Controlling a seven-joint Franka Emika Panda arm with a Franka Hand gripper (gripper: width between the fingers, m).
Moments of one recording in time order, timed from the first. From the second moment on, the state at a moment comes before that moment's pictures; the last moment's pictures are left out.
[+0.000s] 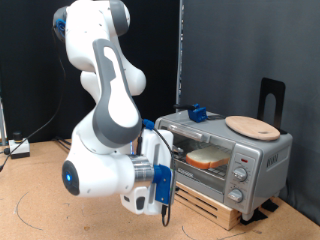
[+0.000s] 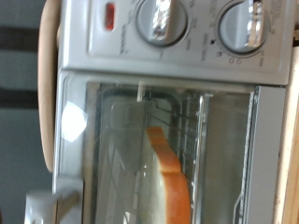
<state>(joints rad) -0.61 0.62 0.35 -1.83 0.87 1.51 -0.18</state>
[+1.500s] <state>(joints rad) -0.44 0.86 0.38 -1.68 0.88 1.67 -0.13</state>
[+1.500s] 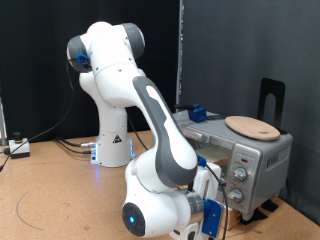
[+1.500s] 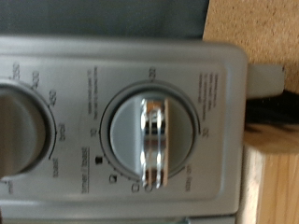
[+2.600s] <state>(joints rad) -0.37 0.92 0.39 -1.61 0.88 1.64 -0.12</state>
